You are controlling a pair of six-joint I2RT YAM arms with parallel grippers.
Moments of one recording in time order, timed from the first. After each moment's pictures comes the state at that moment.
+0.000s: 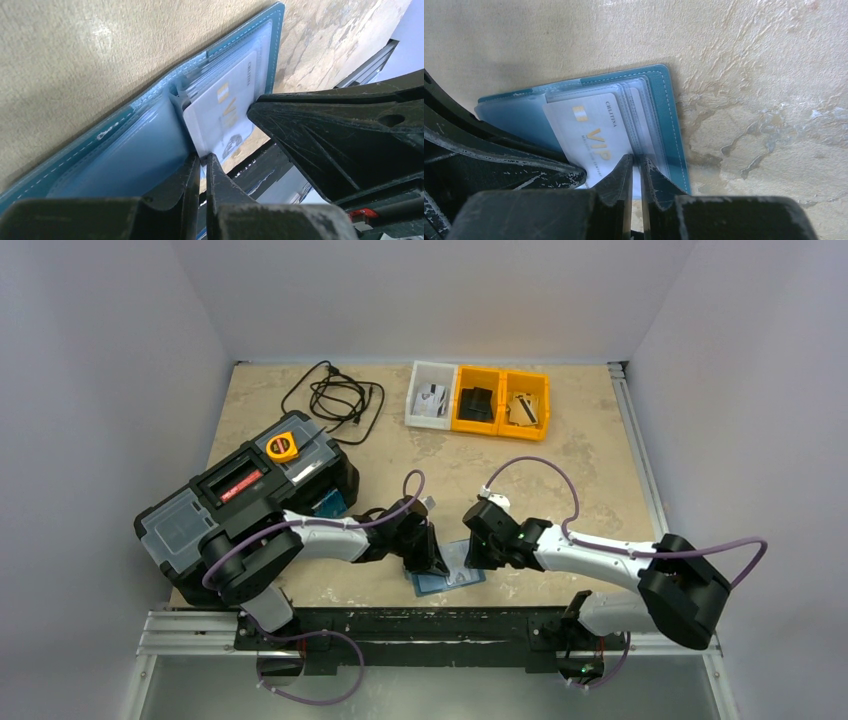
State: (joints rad) left arm -0.94 1.64 0.67 0.09 0.32 -1.10; right arm 0.92 1.28 0.59 -0.39 0.13 0.94
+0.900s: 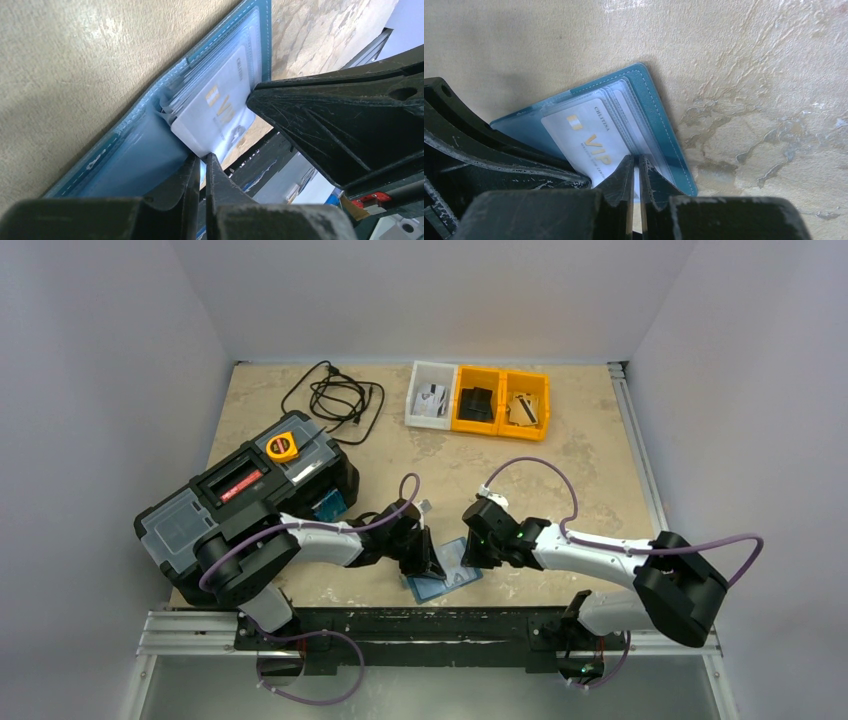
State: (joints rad) left arm -0.93 1.61 0.60 0.17 0.36 -1.10; right arm 0.91 1.32 0.59 -0.34 0.10 0.96
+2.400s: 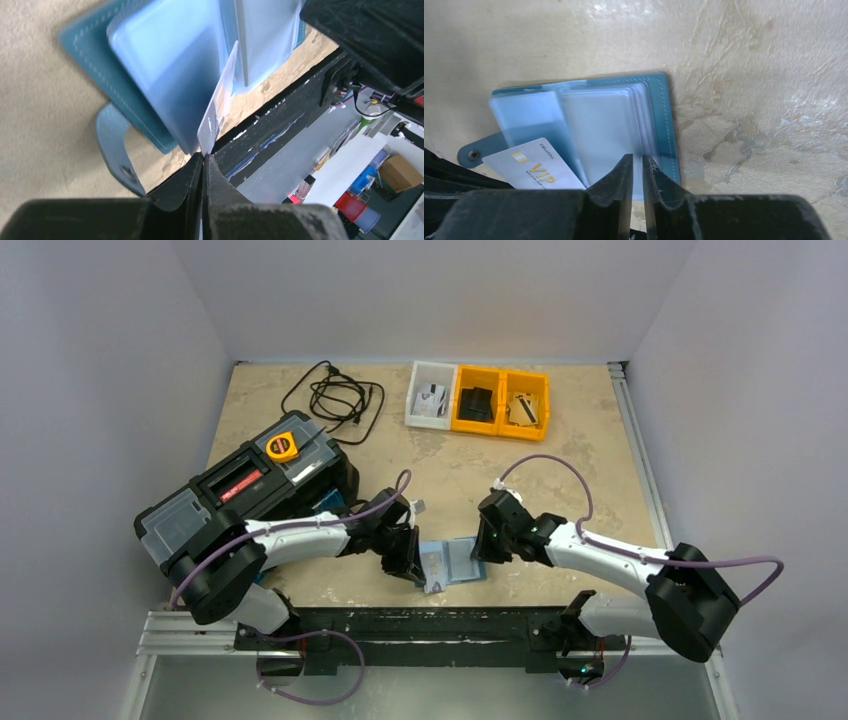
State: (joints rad) left arm -0.85 1.49 0.67 -0.21 0.47 -0.85; right arm 0.79 1.23 0.55 -0.36 0.04 0.93
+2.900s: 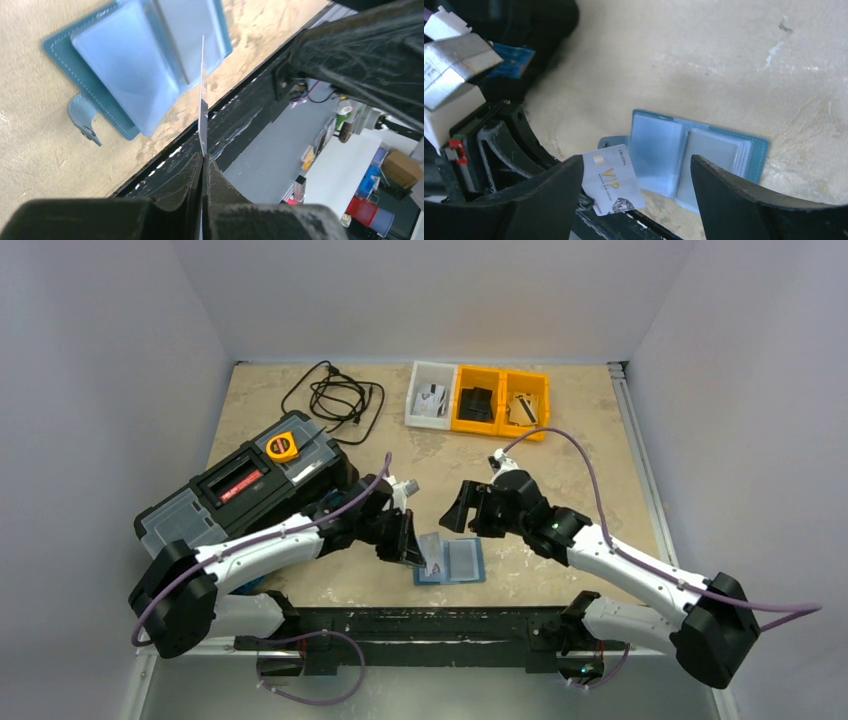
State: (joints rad) left arm -0.82 1.27 0.69 -0.29 0.47 -0.80; right arm 0.77 1.09 0.69 -0.29 -0.03 0.84
